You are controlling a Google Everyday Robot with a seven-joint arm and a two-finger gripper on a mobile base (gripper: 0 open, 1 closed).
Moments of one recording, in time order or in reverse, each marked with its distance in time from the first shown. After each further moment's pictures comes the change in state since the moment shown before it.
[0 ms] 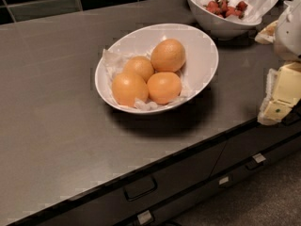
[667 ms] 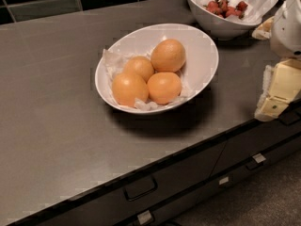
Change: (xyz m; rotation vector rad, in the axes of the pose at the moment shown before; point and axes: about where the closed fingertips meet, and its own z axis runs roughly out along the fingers) arm -0.008 -0.006 -0.001 0.019 0.002 -0.025
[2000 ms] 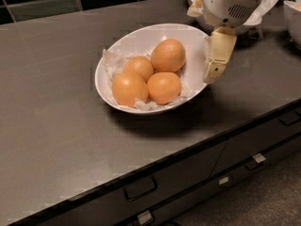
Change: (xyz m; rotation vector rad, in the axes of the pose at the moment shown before) arm -0.109 -0.062 0.033 -0.039 -0.118 -0.281
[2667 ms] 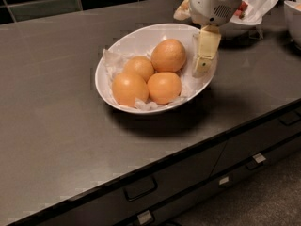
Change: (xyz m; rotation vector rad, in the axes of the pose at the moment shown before) arm -0.014 -0.027 0.029 -0.055 -0.073 -0.061
